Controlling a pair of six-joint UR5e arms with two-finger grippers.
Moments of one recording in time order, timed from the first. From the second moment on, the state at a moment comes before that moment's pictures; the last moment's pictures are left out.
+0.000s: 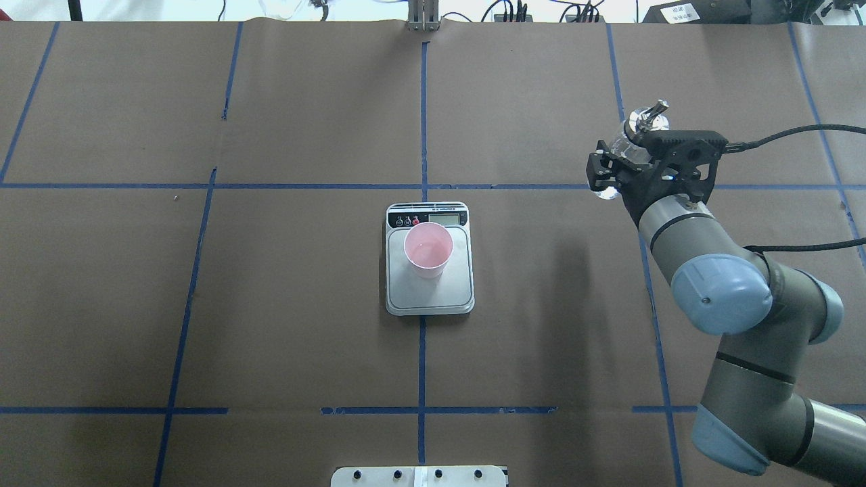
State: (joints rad) left arm -1.62 -1.67 -1.69 -1.48 -2.15 0.36; right arm 0.51 -1.44 1.93 -0.99 0.95 1.21
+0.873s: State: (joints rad) left arm -1.63 -1.67 -1.69 -1.48 -2.15 0.36; right arm 0.52 -1.51 1.83 -1.00 1.01 1.34
